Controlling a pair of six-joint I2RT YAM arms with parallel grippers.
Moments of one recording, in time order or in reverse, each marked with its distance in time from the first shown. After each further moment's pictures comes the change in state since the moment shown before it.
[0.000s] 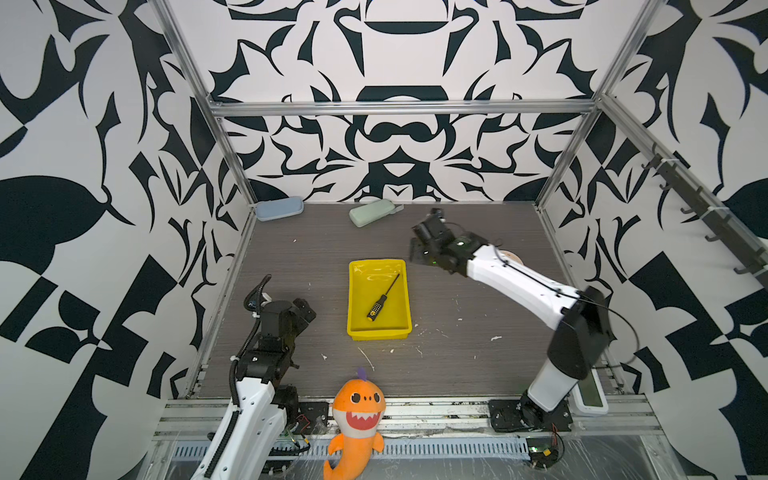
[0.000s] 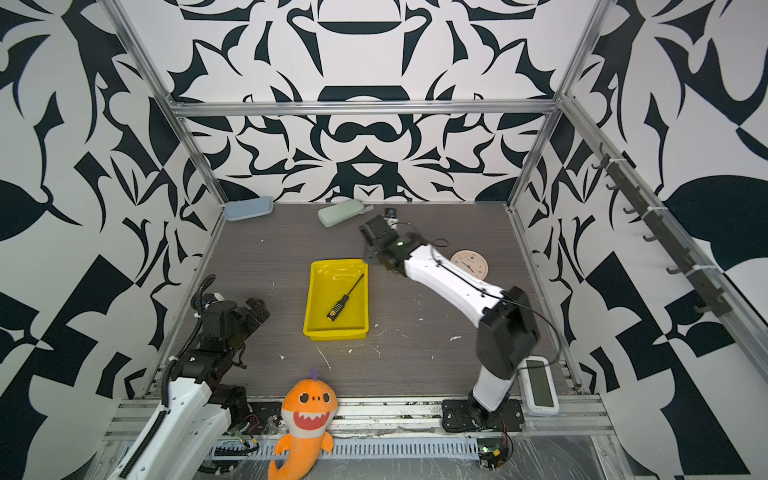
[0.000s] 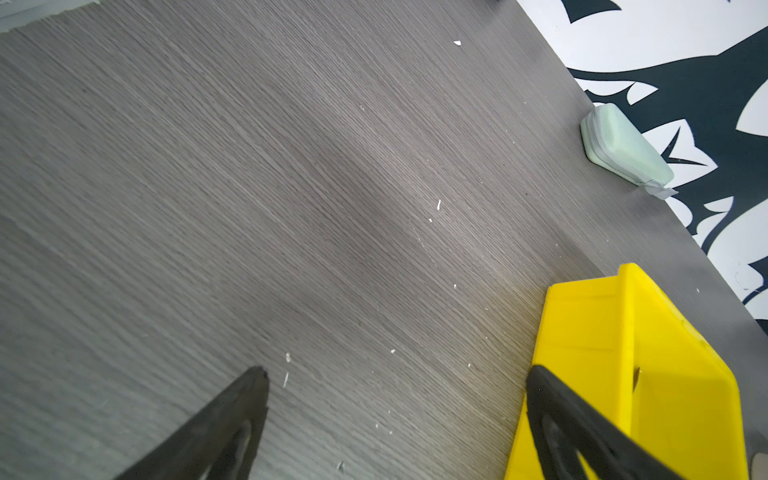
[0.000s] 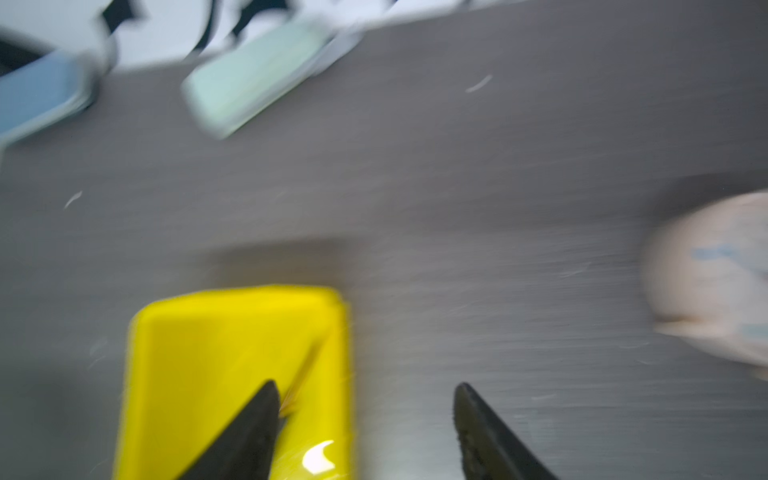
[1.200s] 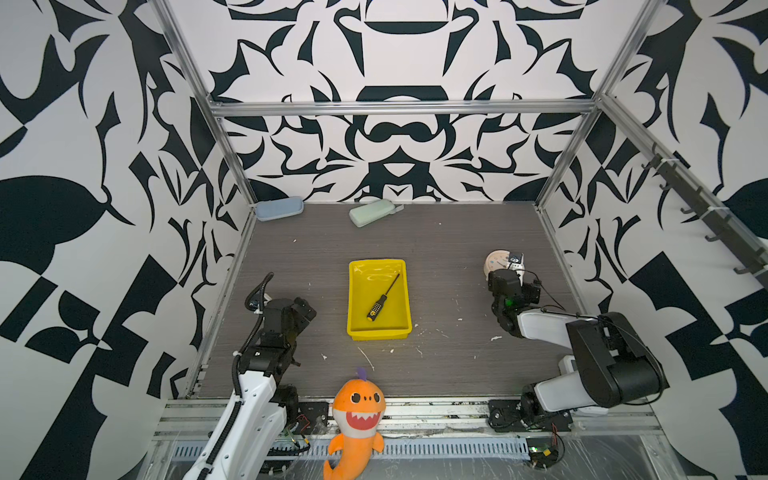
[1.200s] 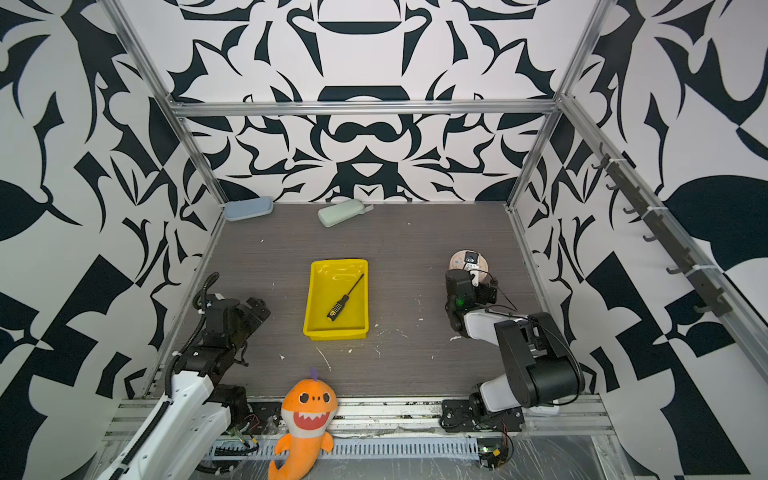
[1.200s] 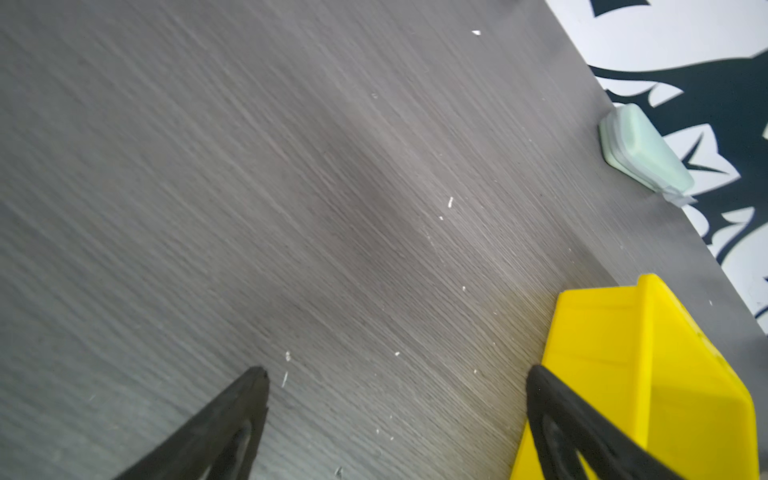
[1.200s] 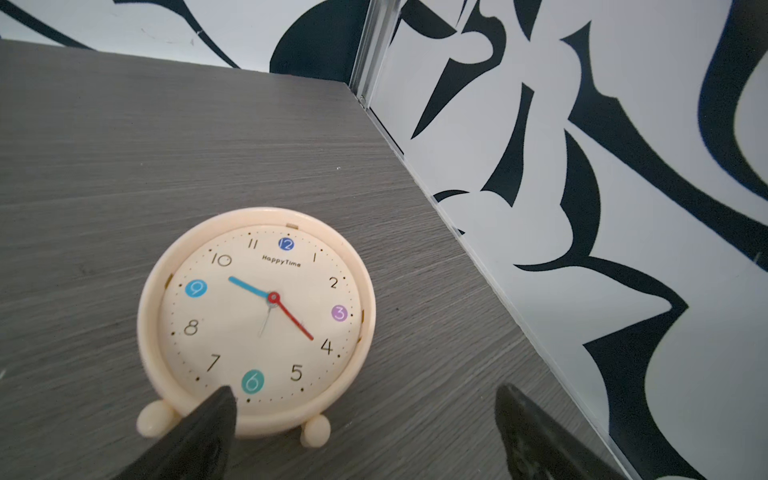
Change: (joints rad) left arm 0.000 0.081 0.002 0.027 -0.018 -0.068; right arm -0.422 -0.174 -0.998 1.191 0.371 -0.584
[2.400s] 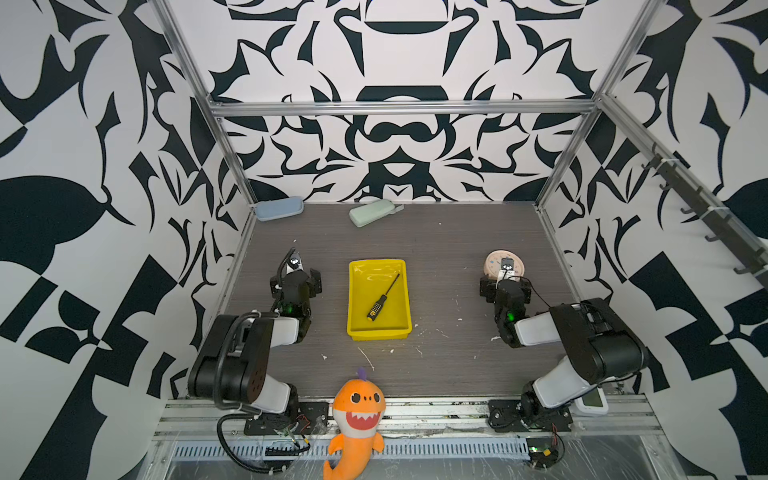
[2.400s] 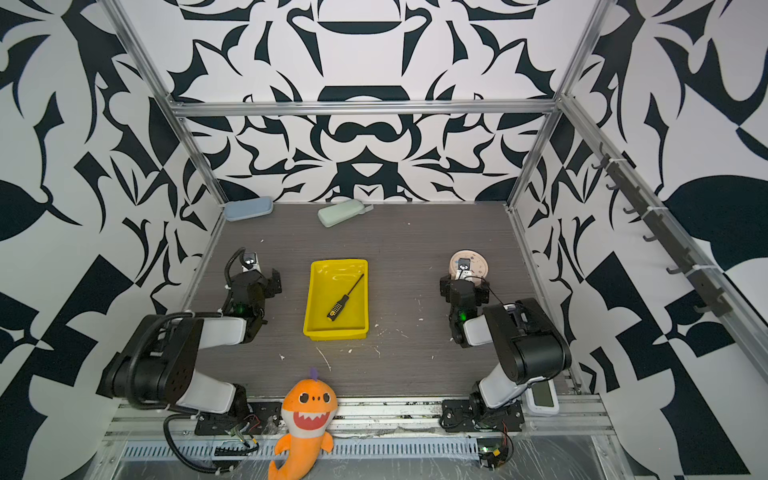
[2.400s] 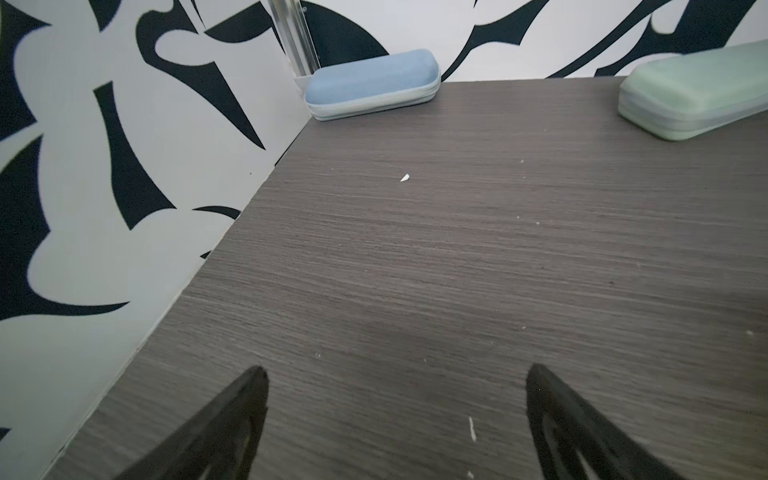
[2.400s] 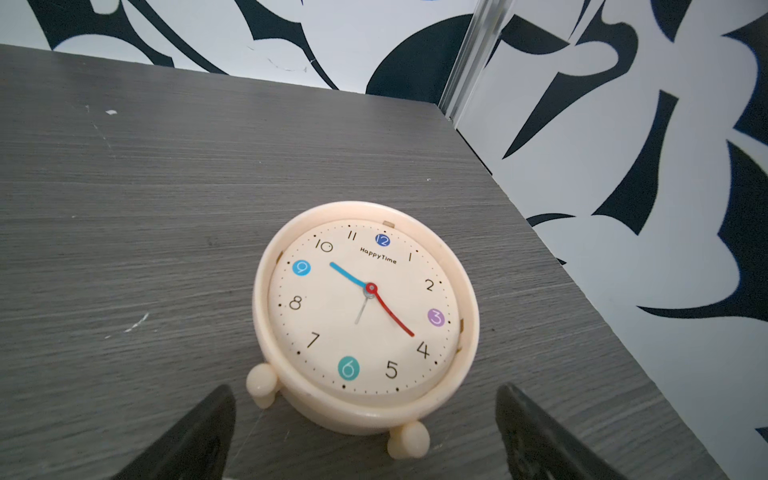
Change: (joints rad) left arm 0.004 0.864 0.030 1.165 -0.198 0.856; right arm -0.016 0.128 -0.124 0.375 -0.259 -0.103
